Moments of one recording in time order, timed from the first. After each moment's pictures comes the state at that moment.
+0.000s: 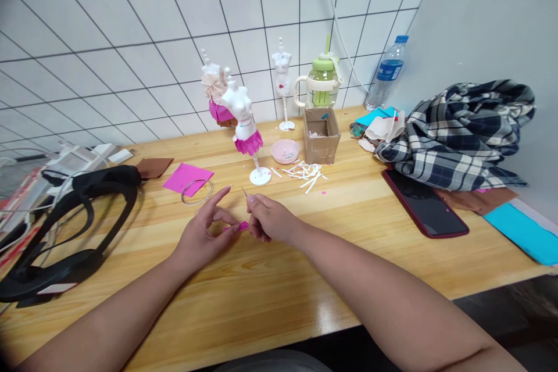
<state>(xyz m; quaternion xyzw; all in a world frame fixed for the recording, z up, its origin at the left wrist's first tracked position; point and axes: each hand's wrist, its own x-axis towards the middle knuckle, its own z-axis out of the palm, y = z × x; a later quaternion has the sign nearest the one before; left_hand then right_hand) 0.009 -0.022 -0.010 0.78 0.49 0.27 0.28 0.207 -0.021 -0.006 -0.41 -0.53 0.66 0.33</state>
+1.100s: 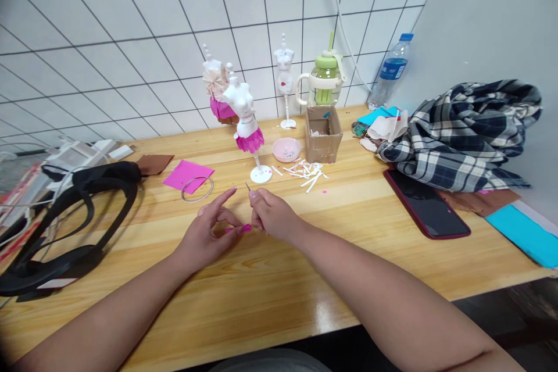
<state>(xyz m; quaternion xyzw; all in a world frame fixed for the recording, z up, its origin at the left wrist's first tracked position) 0.013 -0.024 -0.009 0.81 0.47 0.24 0.26 0.208 -0.022 -0.003 -0.45 -0.56 0.60 0.36</state>
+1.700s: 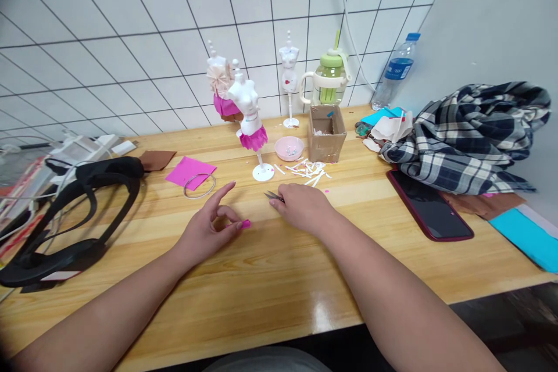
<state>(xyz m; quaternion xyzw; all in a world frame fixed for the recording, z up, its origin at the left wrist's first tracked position) 0.014 -0.025 -0.003 0.74 0.50 0.26 0.38 0.252 -0.011 0.011 -0.61 -0.77 0.20 0.06</state>
